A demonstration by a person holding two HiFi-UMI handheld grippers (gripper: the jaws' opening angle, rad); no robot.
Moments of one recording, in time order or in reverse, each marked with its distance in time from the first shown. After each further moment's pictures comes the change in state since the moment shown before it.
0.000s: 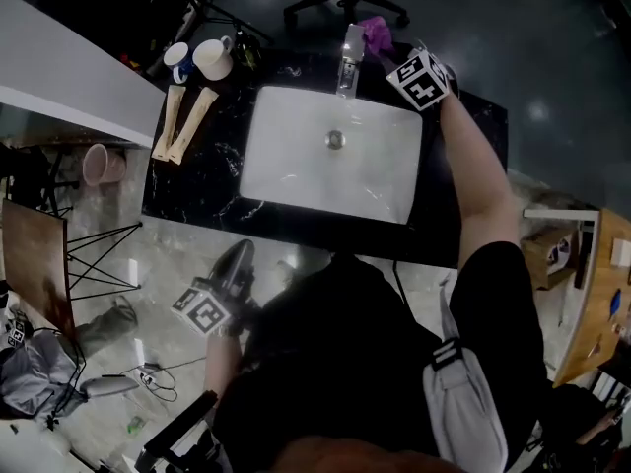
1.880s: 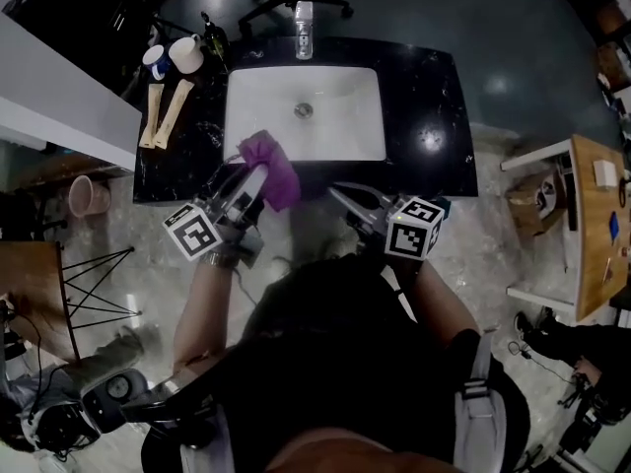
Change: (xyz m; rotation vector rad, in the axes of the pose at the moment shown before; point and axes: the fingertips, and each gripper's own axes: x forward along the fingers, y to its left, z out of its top) left arm 0.029 -0.110 0.022 0.052 0.085 -0.498; right arm -0.322 0.337 0.044 1.192 -0.519 0.513
